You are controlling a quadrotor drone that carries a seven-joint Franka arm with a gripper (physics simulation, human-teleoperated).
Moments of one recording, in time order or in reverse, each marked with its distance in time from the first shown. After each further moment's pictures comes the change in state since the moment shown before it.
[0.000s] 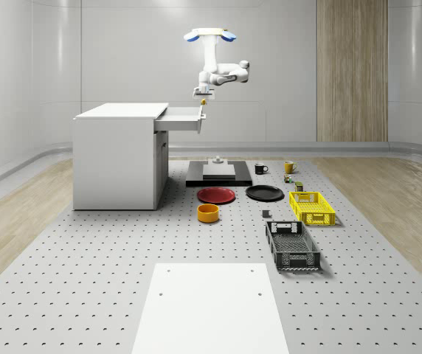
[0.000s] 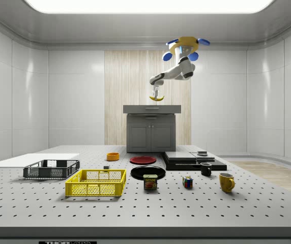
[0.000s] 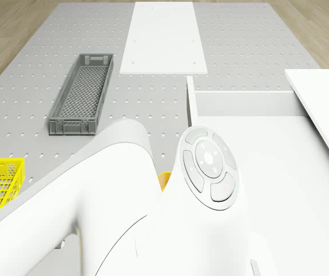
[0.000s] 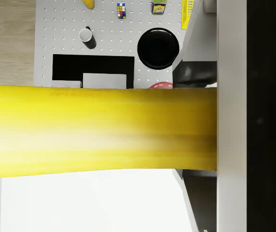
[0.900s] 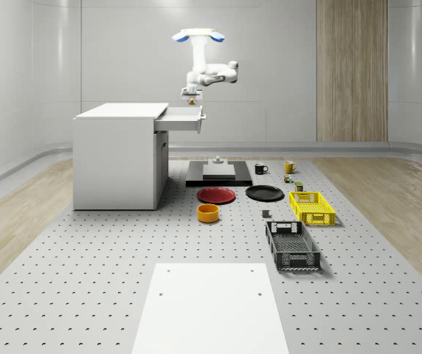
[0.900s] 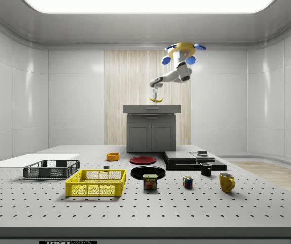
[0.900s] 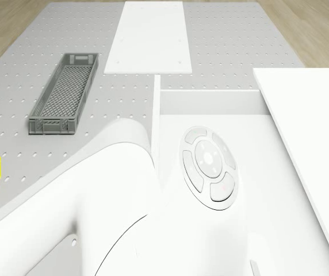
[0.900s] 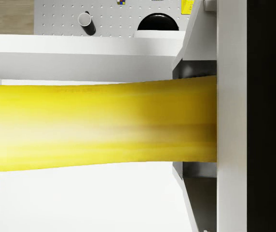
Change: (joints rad) arm 0.002 -0.004 0.000 0.000 -0.001 0.003 -0.004
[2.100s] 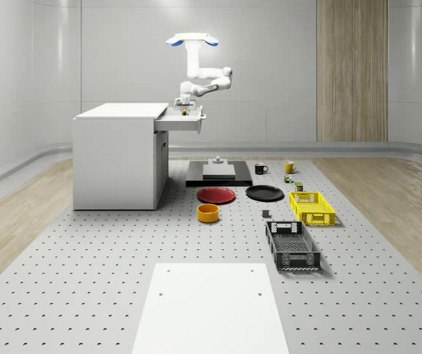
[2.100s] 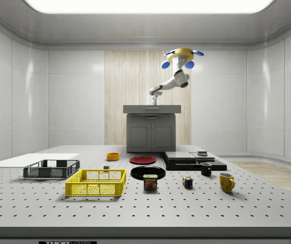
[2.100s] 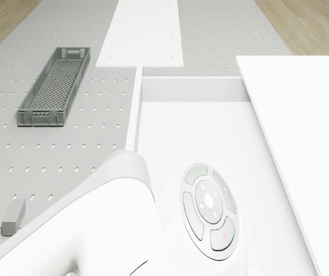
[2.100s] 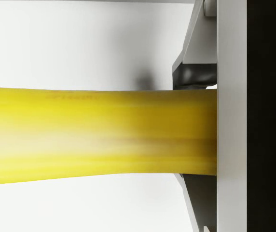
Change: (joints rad) arm 0.048 0.011 0.174 0.067 0.161 0.069 -0.008
